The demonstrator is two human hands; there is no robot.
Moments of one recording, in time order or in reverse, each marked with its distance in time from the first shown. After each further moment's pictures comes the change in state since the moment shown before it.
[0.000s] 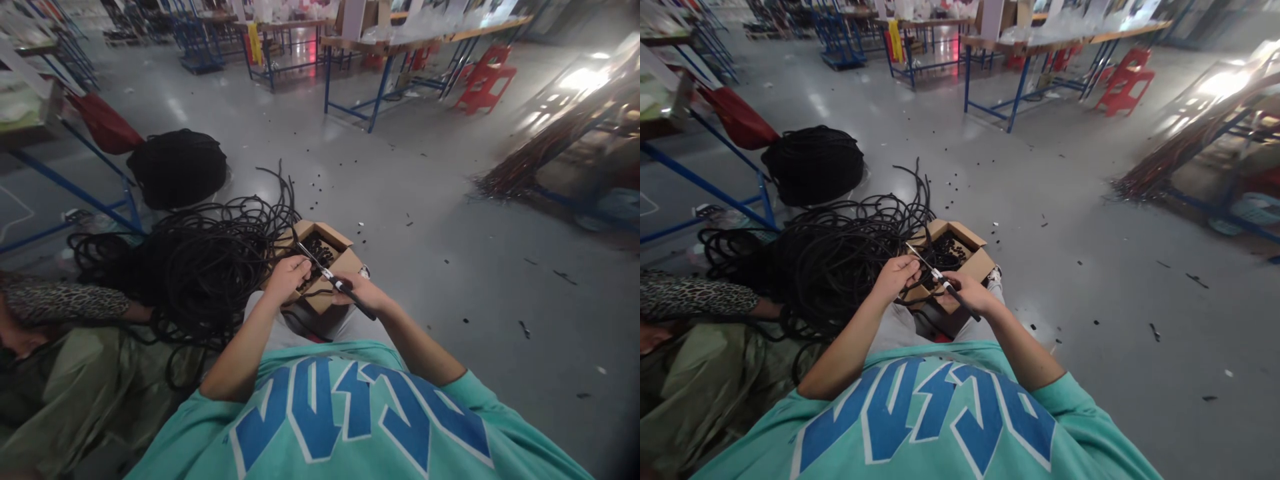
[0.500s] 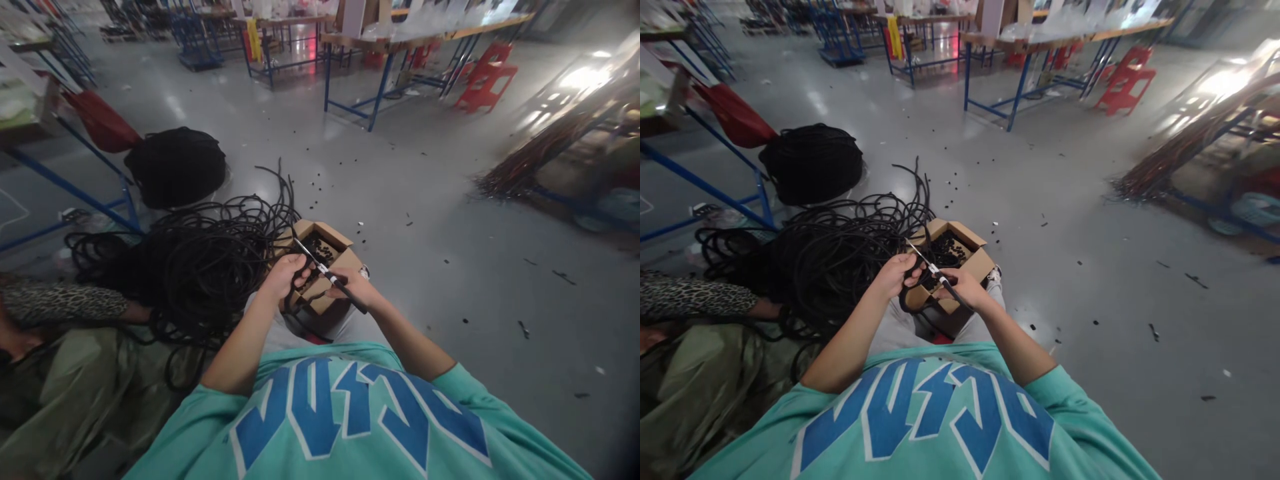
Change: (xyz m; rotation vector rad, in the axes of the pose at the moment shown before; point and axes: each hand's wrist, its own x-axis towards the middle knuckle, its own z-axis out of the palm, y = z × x) left_hand 0.015 -0.005 -0.007 -0.432 -0.177 -0.190; right_hand 0.016 0.002 0.002 -0.055 0.097 0.034
